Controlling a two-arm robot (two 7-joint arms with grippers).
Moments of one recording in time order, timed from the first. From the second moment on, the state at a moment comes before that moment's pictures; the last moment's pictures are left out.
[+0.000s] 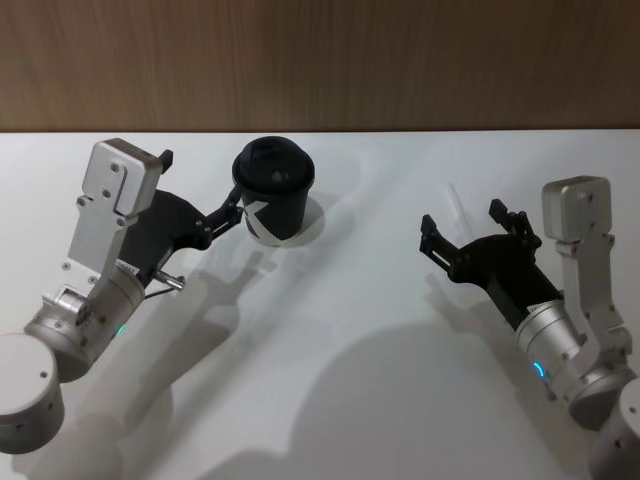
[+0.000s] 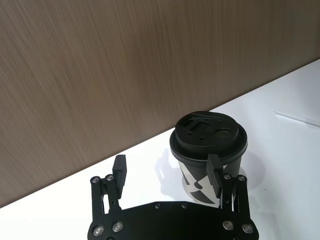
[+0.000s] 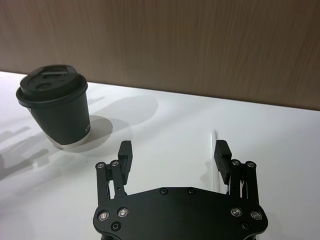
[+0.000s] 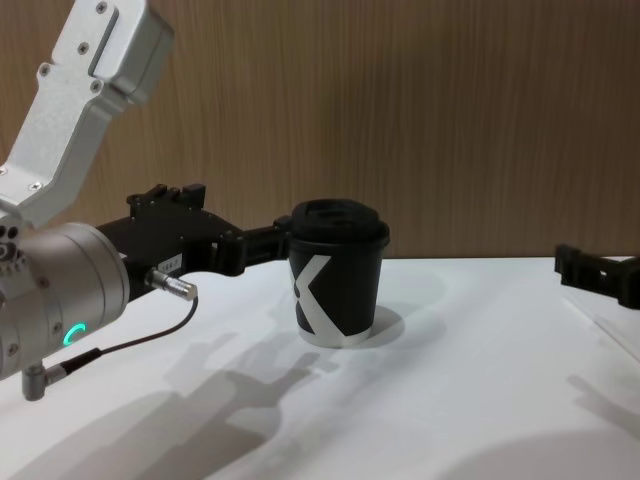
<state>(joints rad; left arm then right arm) -0.24 0.38 0.45 -1.63 -0.20 0.01 -0.01 -0.04 0.32 -0.22 -1.80 0.25 0.16 0.01</state>
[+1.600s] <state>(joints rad) -0.24 0.38 0.45 -1.63 -0.20 0.01 -0.01 -0.08 0.35 -0.15 -1.80 0.25 0.33 0.06</state>
